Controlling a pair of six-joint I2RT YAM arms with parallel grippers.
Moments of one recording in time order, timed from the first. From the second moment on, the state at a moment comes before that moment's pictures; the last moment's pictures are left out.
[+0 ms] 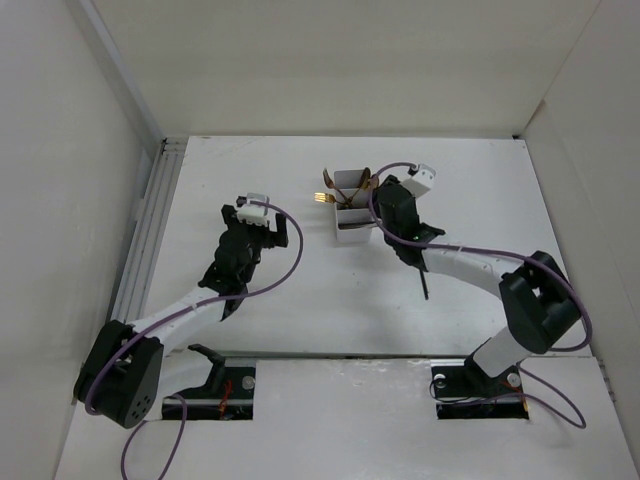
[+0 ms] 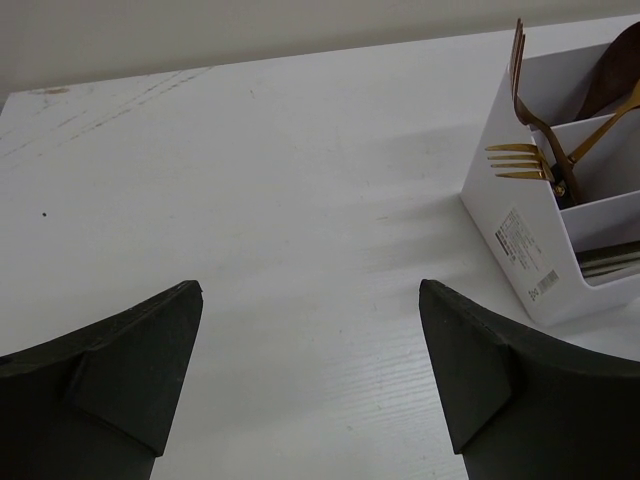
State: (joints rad) left arm -0.47 1.13 0.42 0.63 -0.26 -0.02; right arm 0.64 1.58 0.94 0.31 0.68 0.72
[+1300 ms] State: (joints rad) left arm -0.47 1.06 0.38 0.64 -0.24 -0.05; right arm 0.12 1.68 1.01 -0.55 -0.13 0.26
